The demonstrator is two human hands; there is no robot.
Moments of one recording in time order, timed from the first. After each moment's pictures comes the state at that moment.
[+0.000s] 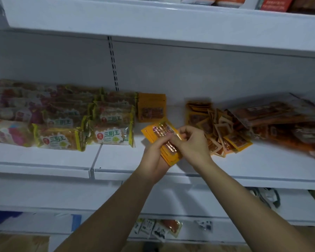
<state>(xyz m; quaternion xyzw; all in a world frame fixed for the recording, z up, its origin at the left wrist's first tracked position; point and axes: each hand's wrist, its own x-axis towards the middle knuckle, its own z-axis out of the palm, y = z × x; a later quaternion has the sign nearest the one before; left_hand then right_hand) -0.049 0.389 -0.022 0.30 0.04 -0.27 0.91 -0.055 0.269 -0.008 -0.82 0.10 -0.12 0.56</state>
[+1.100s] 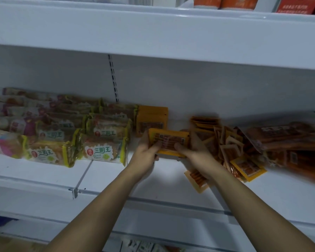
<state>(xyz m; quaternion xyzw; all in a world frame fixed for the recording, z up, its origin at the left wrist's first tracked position) 0.022 0.393 -0.034 0.71 -0.09 -0.02 0.70 0.015 0.206 -0.030 -0.80 -0.06 0.00 0.60</state>
